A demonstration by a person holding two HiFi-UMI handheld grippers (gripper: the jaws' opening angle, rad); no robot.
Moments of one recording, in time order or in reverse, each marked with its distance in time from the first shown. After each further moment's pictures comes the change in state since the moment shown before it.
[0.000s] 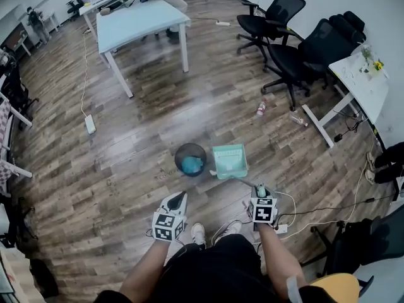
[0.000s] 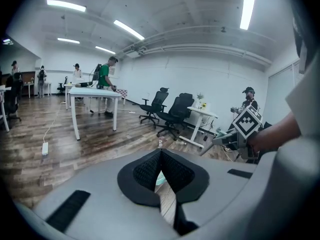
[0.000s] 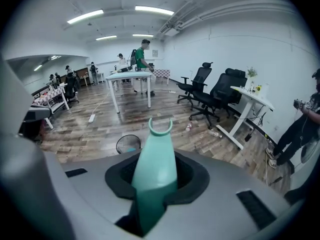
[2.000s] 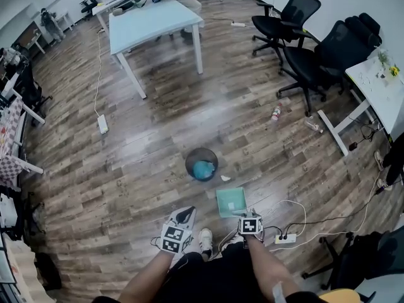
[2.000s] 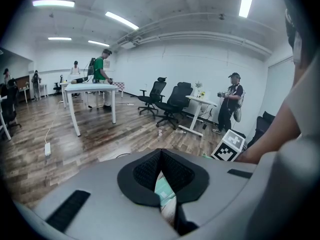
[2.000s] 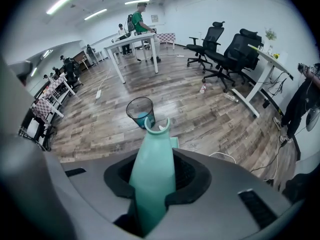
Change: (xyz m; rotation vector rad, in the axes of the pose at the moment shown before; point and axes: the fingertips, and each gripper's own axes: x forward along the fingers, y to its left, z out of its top) left arm 0.011 -0.016 -0.038 0.056 0.120 0.002; right arm 0.090 0.063 -0.161 0.048 0.342 0.140
